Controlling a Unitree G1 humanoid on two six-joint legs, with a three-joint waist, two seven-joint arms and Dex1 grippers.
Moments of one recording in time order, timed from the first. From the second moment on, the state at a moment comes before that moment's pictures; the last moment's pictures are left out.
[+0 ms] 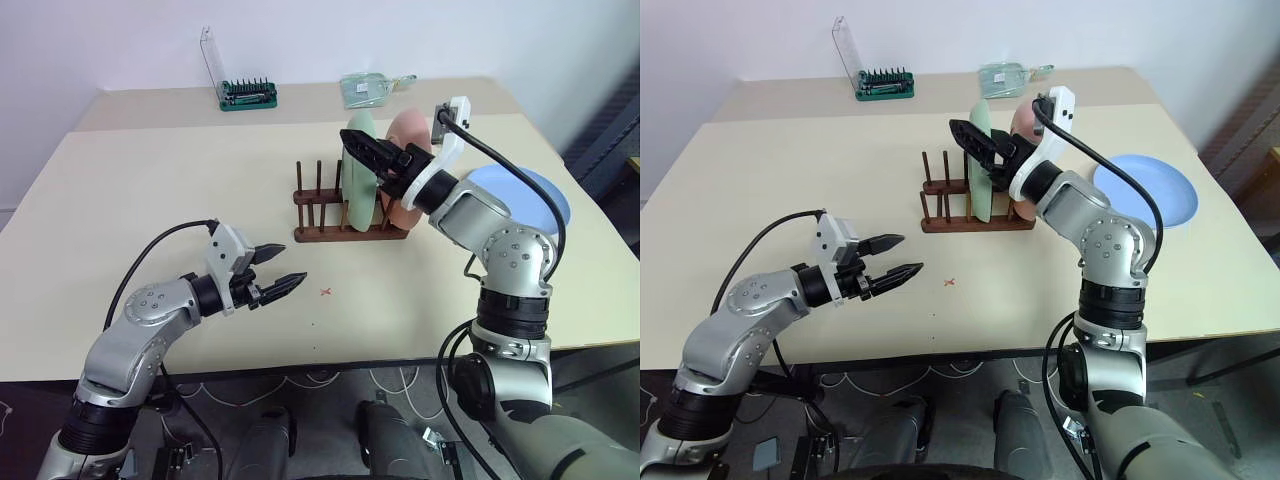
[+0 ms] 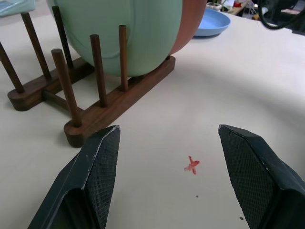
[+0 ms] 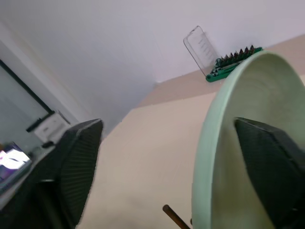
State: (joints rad) left arm -0.19 0.56 -0.01 -0.41 -0.49 0.52 -0.72; right arm -0.79 -0.21 -0.25 -0.11 0.91 0.92 0.17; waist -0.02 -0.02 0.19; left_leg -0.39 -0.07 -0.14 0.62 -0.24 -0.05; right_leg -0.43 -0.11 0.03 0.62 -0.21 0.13
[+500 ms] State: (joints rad) left arm -0.16 0.56 -0.01 -0.39 -0.48 0.49 -0.73; right arm -0.77 -0.58 -0.24 -0.28 0.83 0.84 0.39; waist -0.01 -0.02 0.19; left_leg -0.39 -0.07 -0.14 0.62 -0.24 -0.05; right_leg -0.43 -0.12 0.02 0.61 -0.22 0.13
